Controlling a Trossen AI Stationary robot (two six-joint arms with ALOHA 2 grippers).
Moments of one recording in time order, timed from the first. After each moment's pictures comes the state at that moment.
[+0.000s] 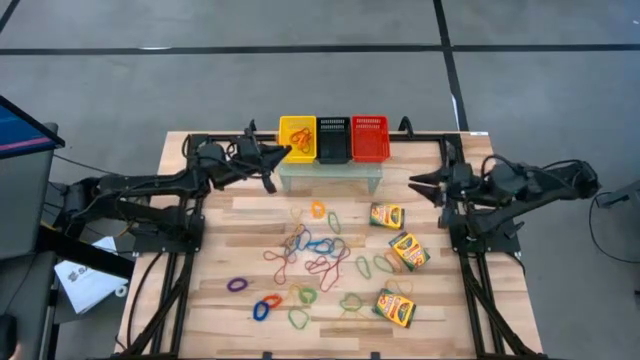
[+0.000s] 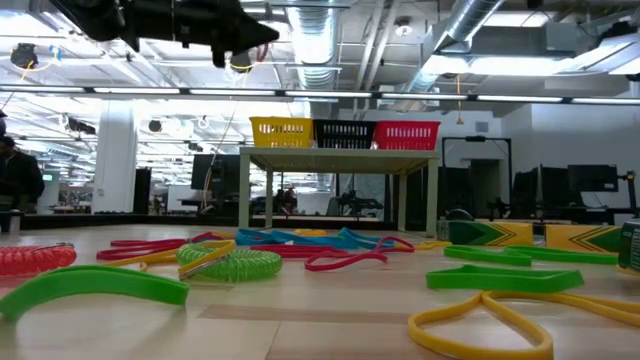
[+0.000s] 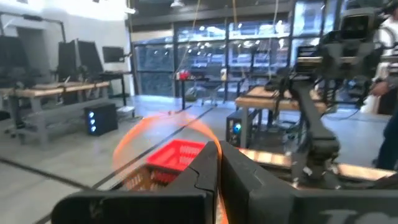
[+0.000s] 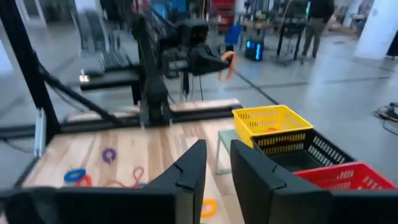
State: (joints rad) left arm 0.34 1.08 0.60 0.62 -0.08 0.03; right arm 0.30 0.58 0.79 -0.33 0.53 0.05
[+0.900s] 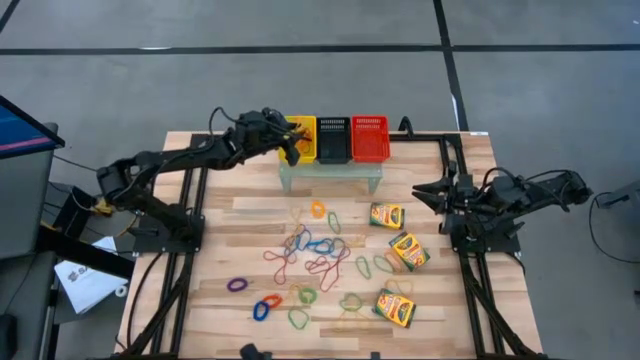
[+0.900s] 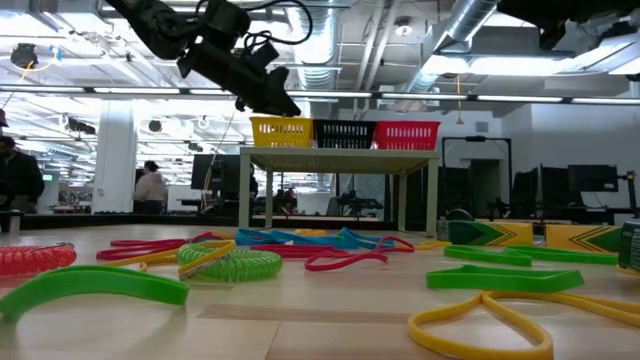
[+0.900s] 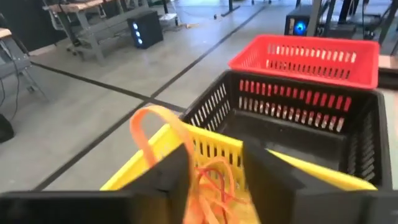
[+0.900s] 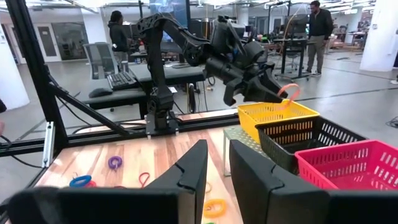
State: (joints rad) left arm 0.55 1.44 0.90 0.26 -0.08 0.15; right arm 0.30 0.35 0.50 -0.16 0.52 0.04
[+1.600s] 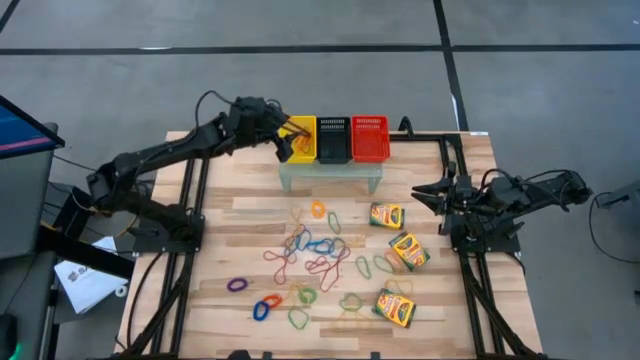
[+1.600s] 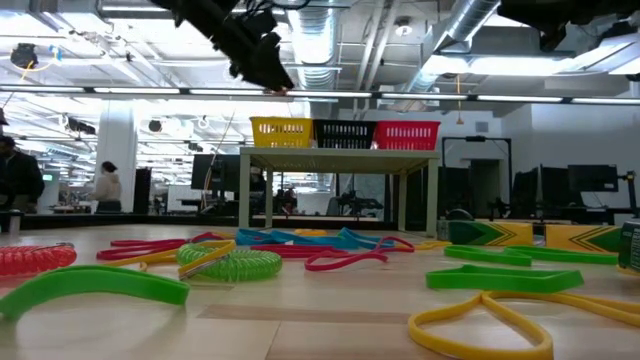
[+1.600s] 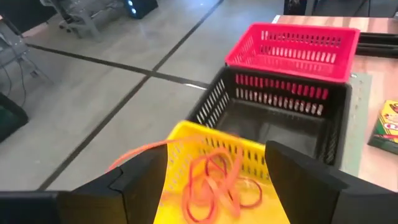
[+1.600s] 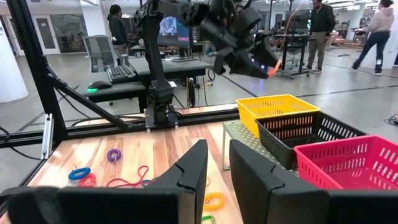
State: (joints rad) left arm 0.54 1.38 1.19 -0.26 -0.13 0.22; right arm 0.30 0.35 0.50 -0.18 0.52 0.05
